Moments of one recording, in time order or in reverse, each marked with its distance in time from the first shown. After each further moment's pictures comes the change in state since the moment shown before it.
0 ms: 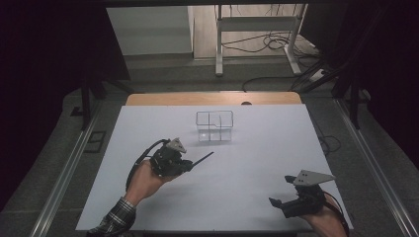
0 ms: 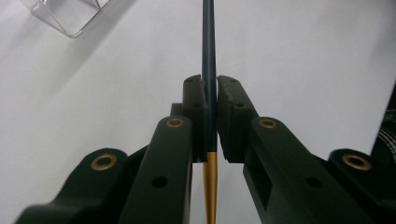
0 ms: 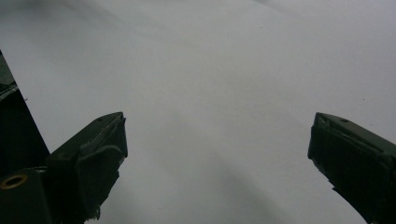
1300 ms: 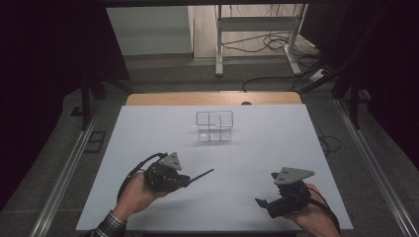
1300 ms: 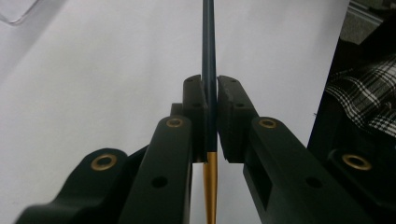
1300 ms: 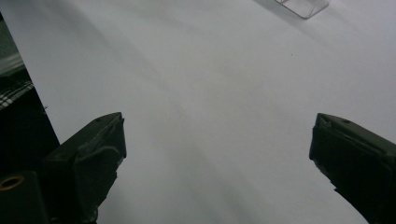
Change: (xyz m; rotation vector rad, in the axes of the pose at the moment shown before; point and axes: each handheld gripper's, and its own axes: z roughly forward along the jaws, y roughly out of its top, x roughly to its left) left arm -0.028 -0.021 -0.010 0.029 -0.081 0.110; right arm 0.032 0.039 0.014 0.072 -0.004 -0.125
